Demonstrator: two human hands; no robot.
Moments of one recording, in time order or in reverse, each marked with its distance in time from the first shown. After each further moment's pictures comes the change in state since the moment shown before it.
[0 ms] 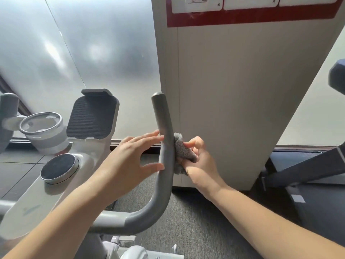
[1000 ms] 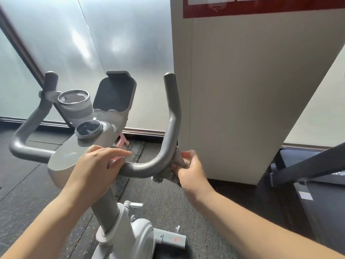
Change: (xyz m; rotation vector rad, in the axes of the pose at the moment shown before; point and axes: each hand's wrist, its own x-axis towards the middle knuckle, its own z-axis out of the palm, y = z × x) left_hand -0.128 0.007 -0.009 0.124 0.247 -0.368; right_hand -0.092 0.015 0.032 0.218 -0.016 0.319
